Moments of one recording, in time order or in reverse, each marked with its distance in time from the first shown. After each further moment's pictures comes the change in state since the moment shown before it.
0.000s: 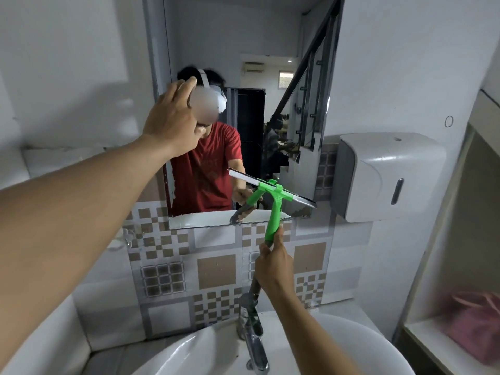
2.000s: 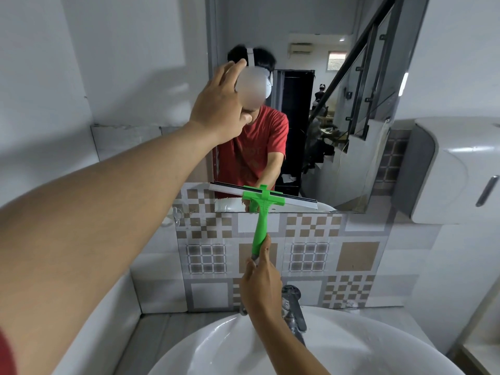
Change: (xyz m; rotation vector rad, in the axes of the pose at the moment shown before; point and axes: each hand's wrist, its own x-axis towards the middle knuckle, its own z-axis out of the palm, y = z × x) left_hand -0.016 -0.010 0.006 -0.065 -0.028 -0.036; right_hand -0.053 0.012 0.102 -0.131 -0.160 -0.195
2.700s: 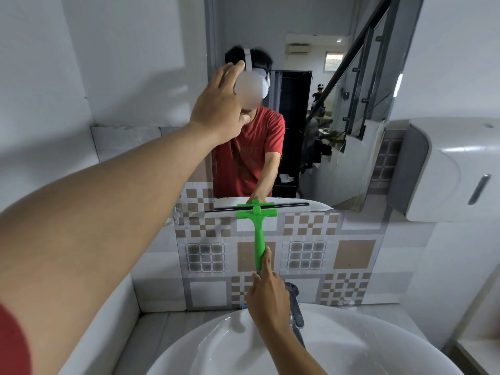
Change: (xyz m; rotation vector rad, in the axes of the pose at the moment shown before) left_hand -0.001 0.003 -0.001 -0.035 -0.024 -0.012; right_hand -0.015 0.023 -0.008 -0.240 -0.064 0.067
